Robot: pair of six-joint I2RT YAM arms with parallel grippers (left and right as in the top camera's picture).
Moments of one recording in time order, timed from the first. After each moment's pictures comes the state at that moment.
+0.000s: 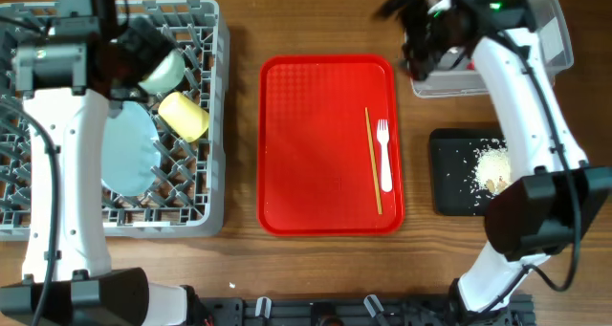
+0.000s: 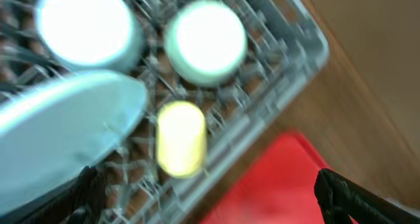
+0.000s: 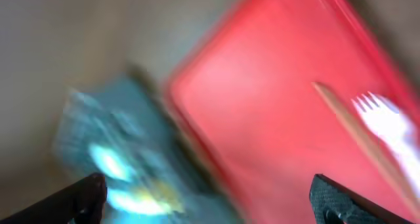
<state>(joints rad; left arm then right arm) 0.06 1.61 1.80 -1.24 -0.11 -0.79 0.16 1.91 1.86 -1.05 -0.40 0.96</state>
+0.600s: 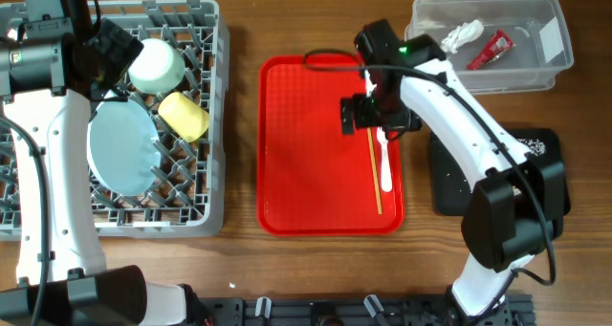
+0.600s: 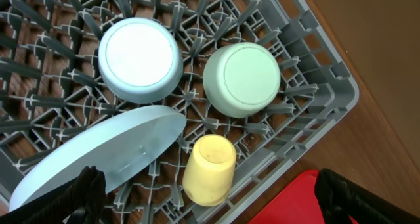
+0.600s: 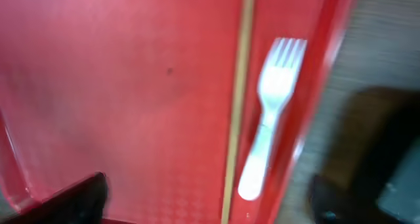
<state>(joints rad) 0.14 1.61 1.80 -1.23 -0.19 -0.79 0.39 1.91 1.57 -1.18 -0.08 0.25</state>
